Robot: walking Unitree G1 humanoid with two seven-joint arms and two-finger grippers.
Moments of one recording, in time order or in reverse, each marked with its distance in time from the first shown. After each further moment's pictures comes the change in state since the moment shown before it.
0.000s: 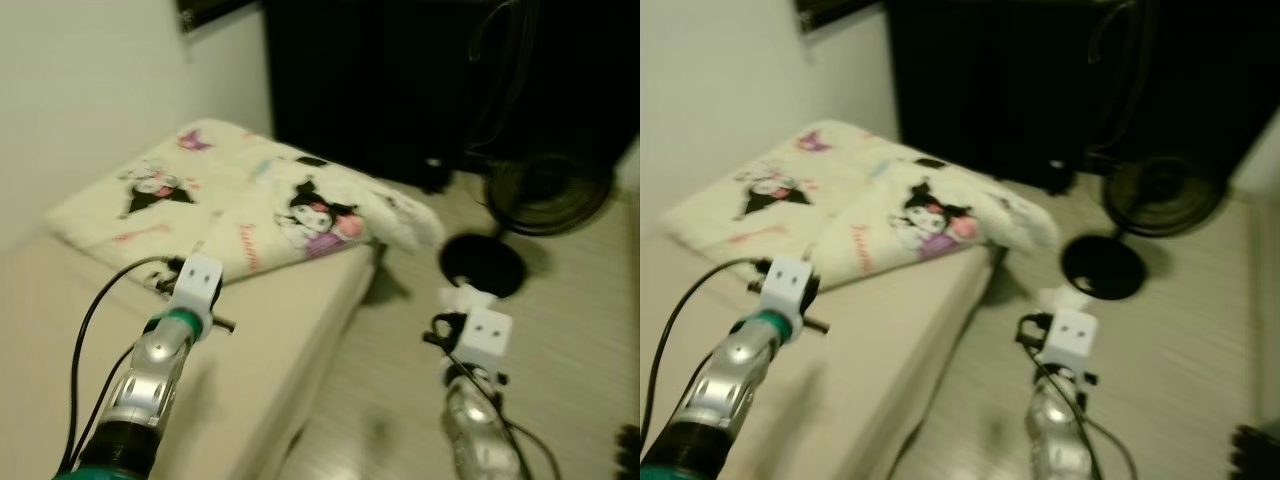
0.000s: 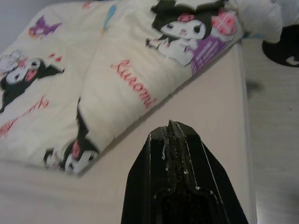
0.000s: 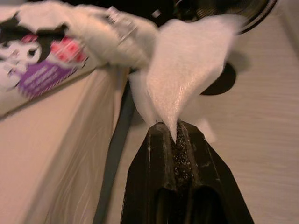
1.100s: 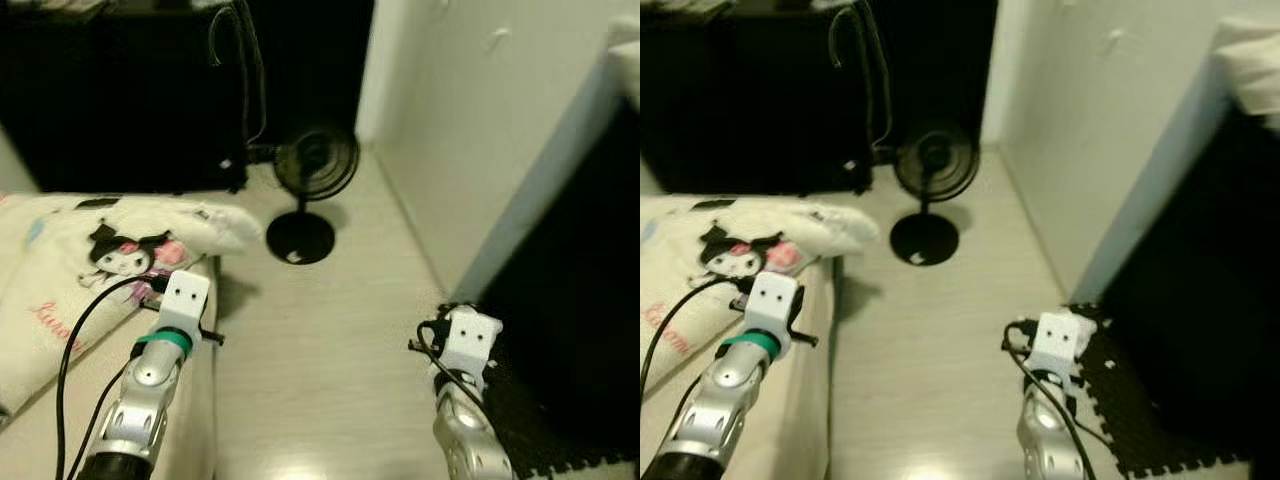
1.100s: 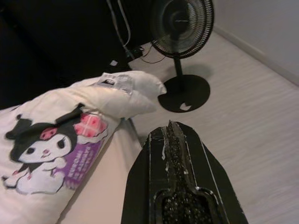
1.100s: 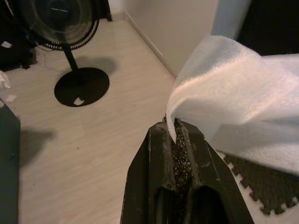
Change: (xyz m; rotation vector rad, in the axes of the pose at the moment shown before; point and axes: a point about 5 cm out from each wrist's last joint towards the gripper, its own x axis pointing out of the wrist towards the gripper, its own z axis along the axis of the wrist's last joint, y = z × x) left arm -0.014 0.008 -0.003 0.005 -0.049 0.097; right arm -0.004 -0.001 -0.007 -0.009 0.030 0.019
